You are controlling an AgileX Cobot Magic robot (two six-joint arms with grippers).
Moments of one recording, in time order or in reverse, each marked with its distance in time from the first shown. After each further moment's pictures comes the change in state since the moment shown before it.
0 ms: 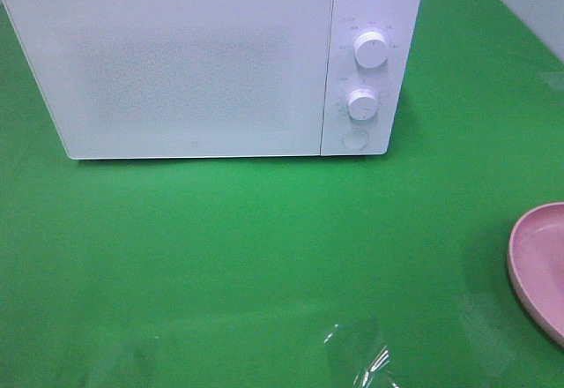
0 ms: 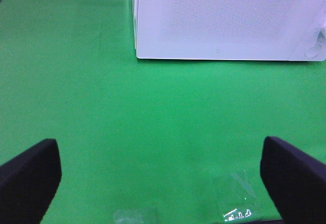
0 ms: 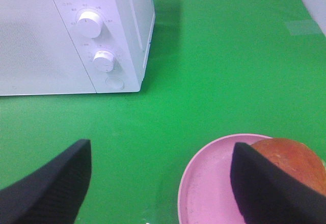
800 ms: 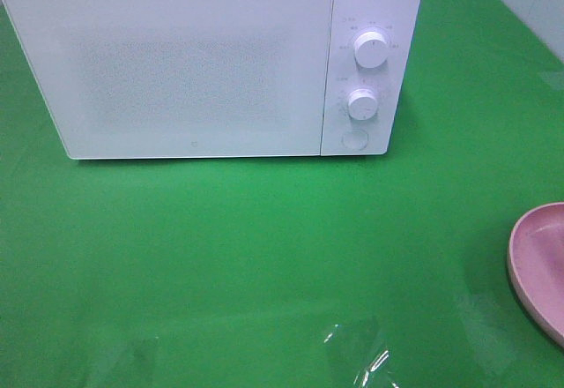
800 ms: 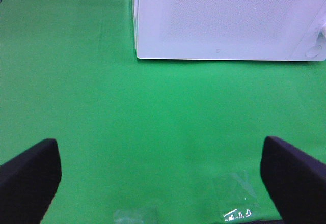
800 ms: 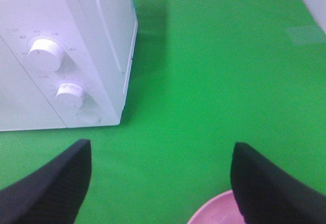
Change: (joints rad) left arm 0.000 0.000 0.000 0.000 0.000 0.000; right arm 0.000 0.467 0.000 -0.011 -0.446 0.000
